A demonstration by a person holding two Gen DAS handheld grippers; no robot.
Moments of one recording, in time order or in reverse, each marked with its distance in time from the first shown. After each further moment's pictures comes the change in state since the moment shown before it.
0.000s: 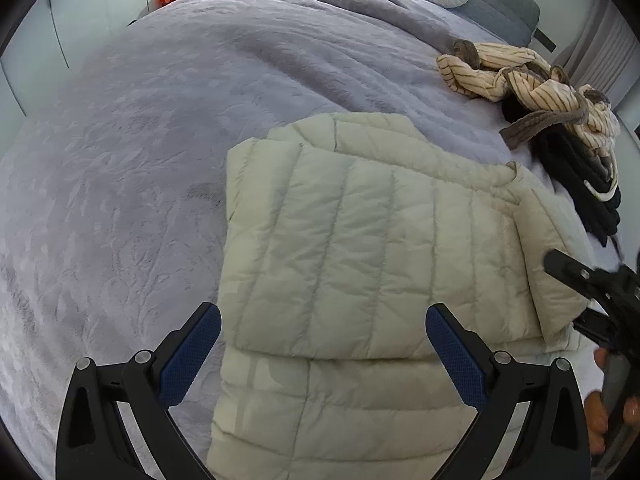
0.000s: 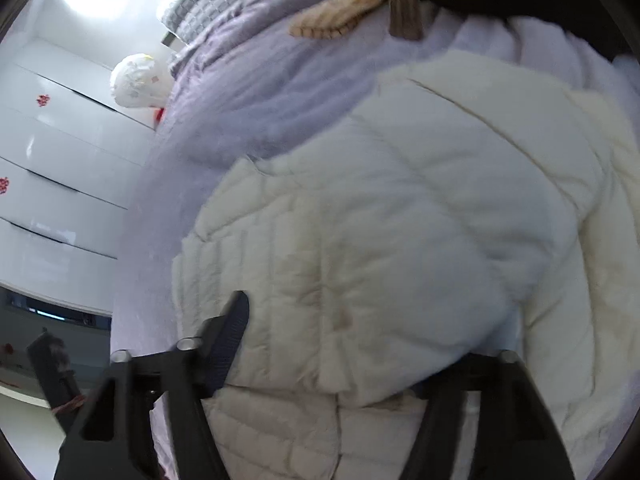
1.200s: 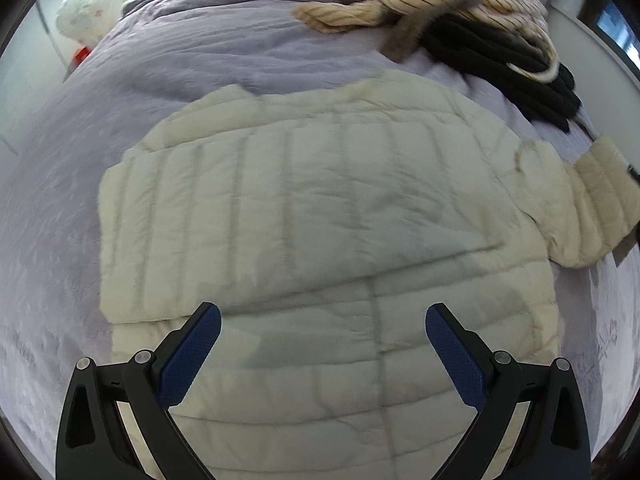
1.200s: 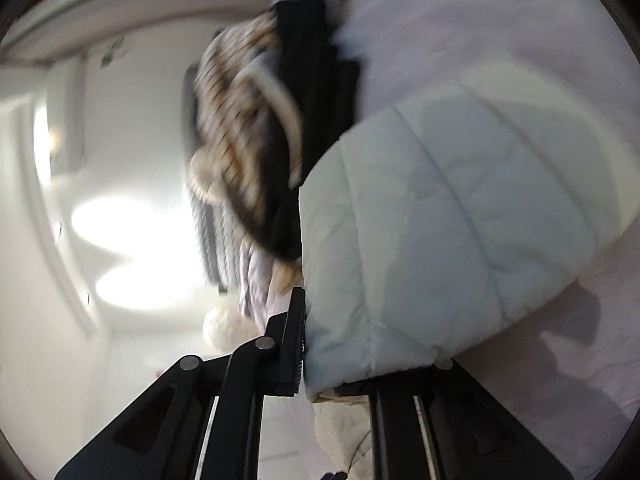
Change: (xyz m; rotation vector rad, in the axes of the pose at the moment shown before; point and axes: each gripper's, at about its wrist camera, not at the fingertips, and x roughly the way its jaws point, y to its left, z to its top) left arm -0.003 -0.139 -0.044 0.311 0.079 0.016; right arm -0.205 -0.264 -0.014 0.755 -0.511 0.444
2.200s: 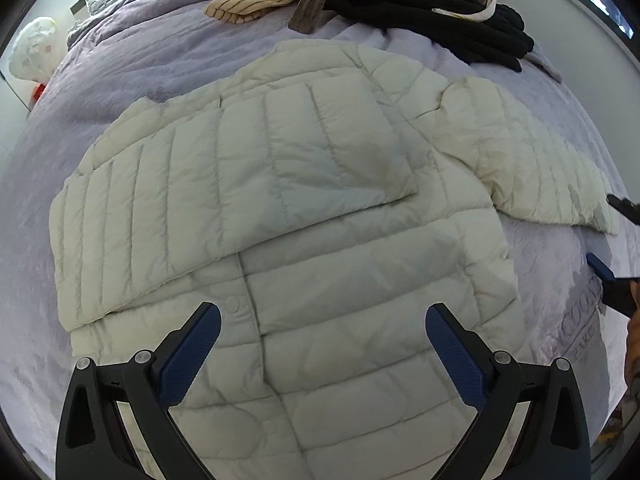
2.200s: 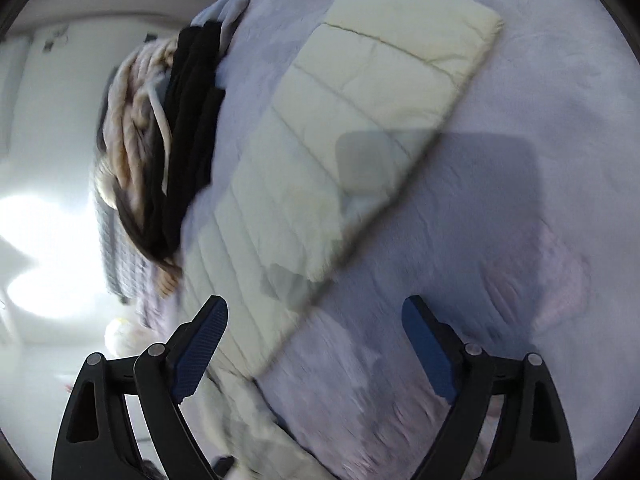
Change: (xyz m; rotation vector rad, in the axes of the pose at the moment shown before) left arm 0.007 -0.092 -0.017 0.181 0.060 -0.045; right arm -0.085 -0.092 -0.014 0.028 -0.088 -0.377
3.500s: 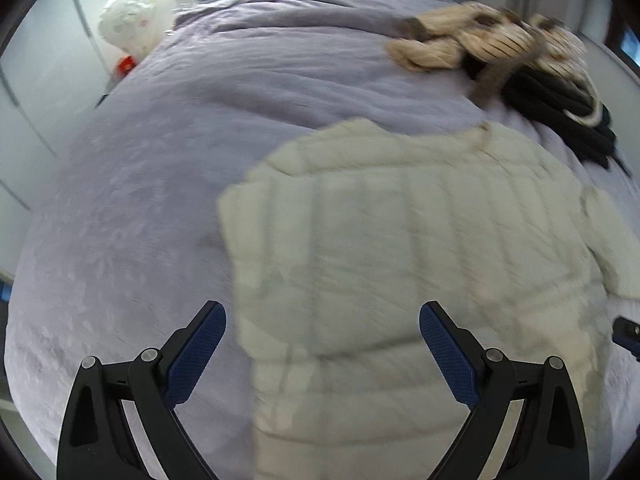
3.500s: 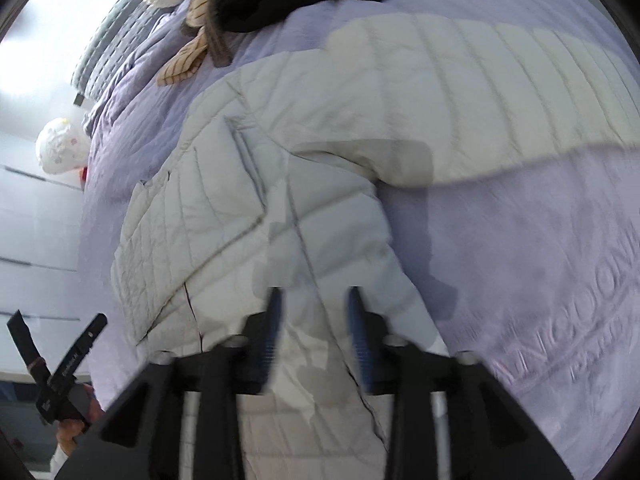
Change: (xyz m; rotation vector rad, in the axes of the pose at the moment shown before) left arm -0.038 0.187 -0.013 -0.191 -0.138 0.151; right arm 0.065 0.135 -0.185 -0.609 0.279 -0.325
